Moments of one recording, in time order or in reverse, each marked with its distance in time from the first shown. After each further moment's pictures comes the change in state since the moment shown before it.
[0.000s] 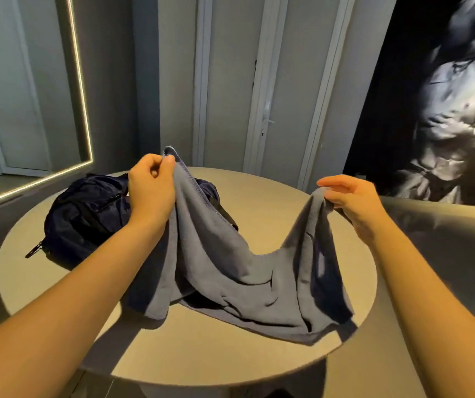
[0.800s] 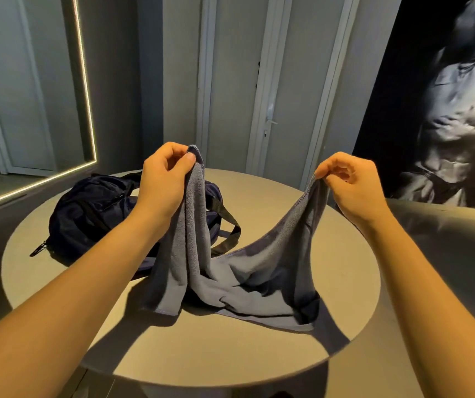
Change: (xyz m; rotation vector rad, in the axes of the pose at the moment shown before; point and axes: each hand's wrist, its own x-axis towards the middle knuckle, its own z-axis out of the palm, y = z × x) left_hand -0.011 0.032 -0.004 -0.092 -0.241 0.014; right_hand -0.022 -0.055 0.017 -0.249 0.050 -0.427
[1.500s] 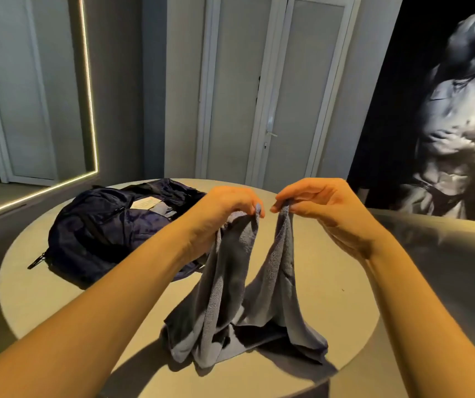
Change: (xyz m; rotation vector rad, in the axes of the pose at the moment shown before) left_hand -0.032 0.042 0.043 -0.130 -0.632 -0.198; right_hand -0.016 -0.050 0.000 0.538 -0.474 0.032
